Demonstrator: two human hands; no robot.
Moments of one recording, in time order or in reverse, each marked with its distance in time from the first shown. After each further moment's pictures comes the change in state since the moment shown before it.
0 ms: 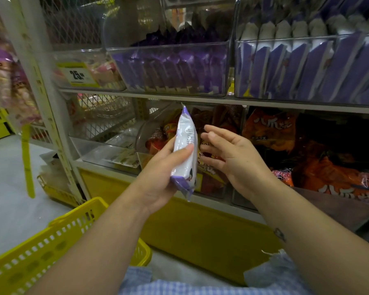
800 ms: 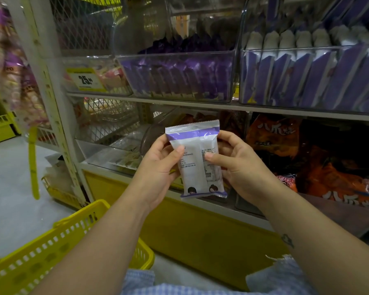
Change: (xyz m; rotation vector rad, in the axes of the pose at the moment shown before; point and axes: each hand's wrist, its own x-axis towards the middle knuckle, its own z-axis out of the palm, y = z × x) left_hand 0.004 0.003 -0.015 0.047 0.167 0.161; right_hand 0.001 0.006 -0.009 -0.029 -0.181 -0.053
